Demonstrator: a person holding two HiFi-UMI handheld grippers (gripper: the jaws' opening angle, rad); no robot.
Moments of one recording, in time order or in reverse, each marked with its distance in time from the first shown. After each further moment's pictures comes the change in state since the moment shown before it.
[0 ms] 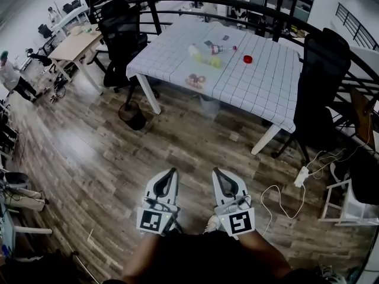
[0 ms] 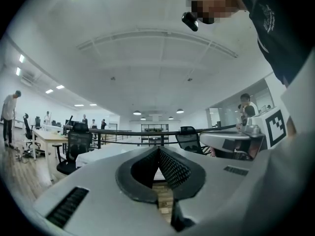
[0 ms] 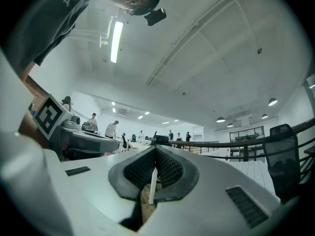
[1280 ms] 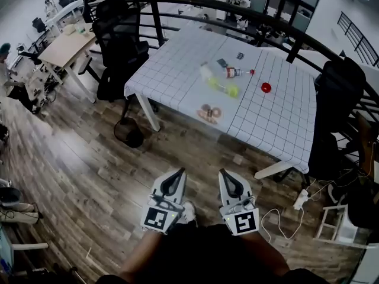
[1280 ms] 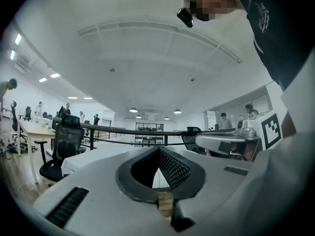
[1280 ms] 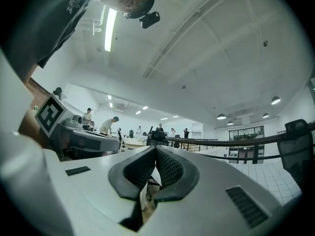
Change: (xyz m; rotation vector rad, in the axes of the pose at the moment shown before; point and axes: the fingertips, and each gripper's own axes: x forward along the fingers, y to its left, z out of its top) left arm 0.195 0.178 -0.014 -0.041 0.011 -0.090; right arm 0.245 -0.076 -0.069 -0.032 0.068 -0.013
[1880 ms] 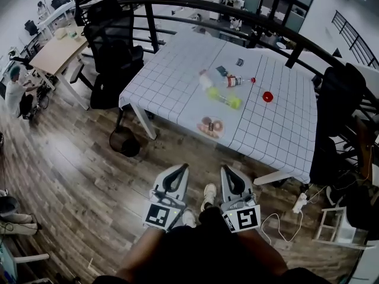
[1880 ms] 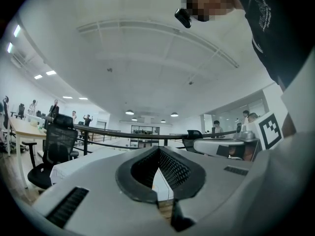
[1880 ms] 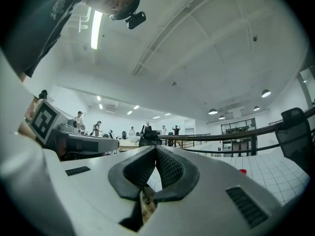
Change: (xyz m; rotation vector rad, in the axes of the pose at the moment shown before) left arm 0.072 0.063 0.011 -0.012 -0.046 -0.056; right arm 0.085 -0.036 -0.023 0.029 0.030 -0.062
